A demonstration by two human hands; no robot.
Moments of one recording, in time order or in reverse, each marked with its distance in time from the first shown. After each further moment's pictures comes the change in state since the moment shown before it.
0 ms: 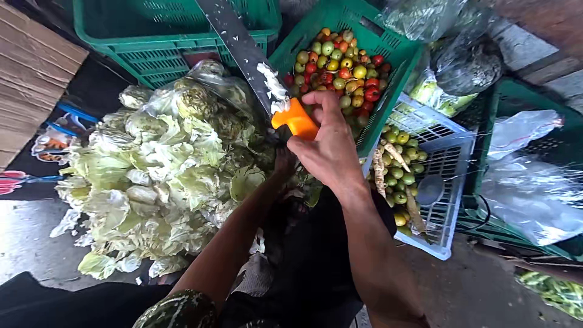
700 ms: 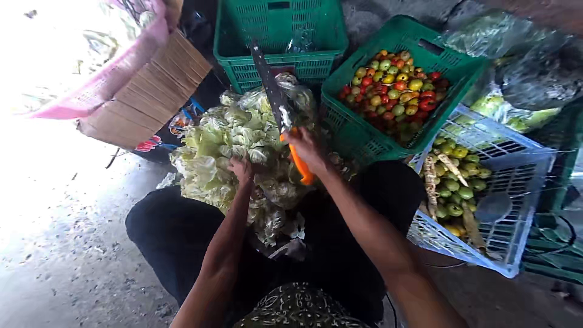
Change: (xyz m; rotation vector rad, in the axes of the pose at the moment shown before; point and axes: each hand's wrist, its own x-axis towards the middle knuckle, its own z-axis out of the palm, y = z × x) left_hand -0.143 -0.244 0.129 -1.306 1.090 -0.686; right_hand -0.019 -0.014 0.155 0.462 -0.421 0.156
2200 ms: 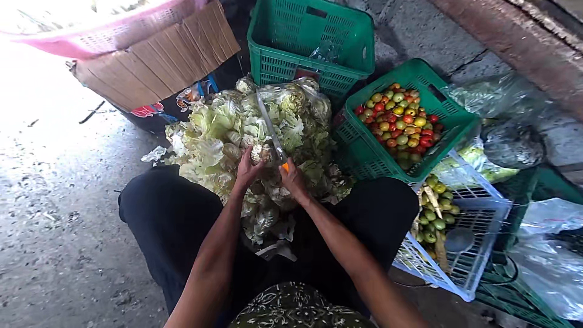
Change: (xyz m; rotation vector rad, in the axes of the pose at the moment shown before) left_hand 0.008 -0.046 -0.021 -0.103 -0.405 0.288; right_hand 0.027 0.114 0.090 -0.711 0.033 -0.034
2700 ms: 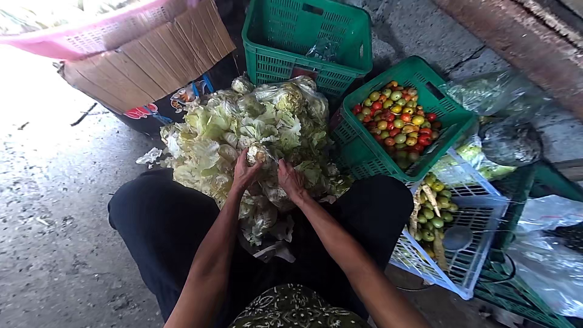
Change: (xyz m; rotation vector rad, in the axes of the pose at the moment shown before) left_hand 0.002 0.000 0.001 0.047 0.028 -0.001; right_hand 0.008 0.001 0.010 -0.320 -0.008 -0.073
